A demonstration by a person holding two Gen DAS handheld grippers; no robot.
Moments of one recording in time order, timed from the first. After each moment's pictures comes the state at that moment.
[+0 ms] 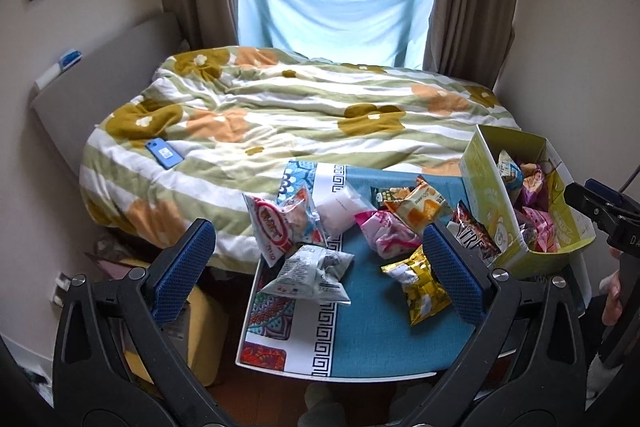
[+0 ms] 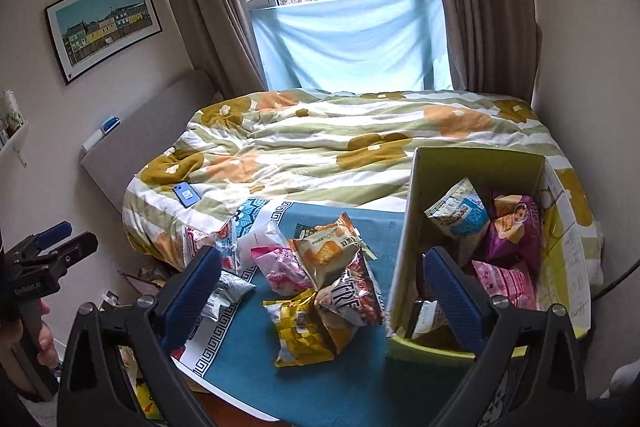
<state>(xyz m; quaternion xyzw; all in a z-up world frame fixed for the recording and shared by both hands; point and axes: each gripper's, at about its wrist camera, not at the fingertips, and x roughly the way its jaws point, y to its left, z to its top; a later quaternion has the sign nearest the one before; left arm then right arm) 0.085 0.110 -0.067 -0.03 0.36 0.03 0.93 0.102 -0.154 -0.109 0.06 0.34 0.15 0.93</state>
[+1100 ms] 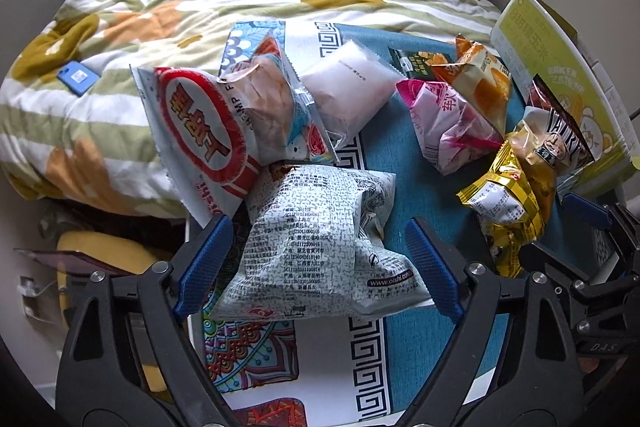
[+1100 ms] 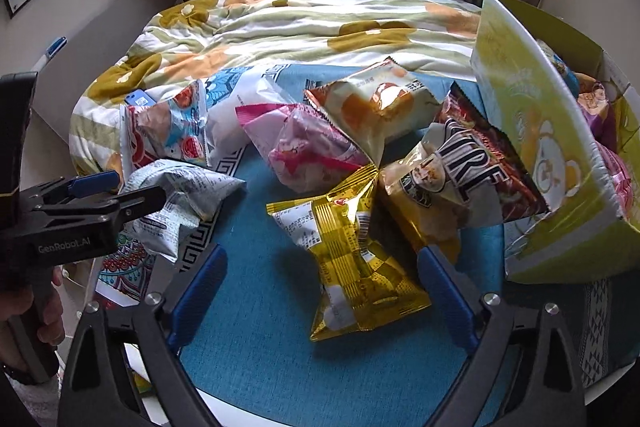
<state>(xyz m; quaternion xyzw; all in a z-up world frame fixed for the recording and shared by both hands) 0.198 0.132 -0.286 -0.02 0.52 -0.08 0.85 0.137 -0.032 -0.288 0.01 0.48 0.10 0.87</state>
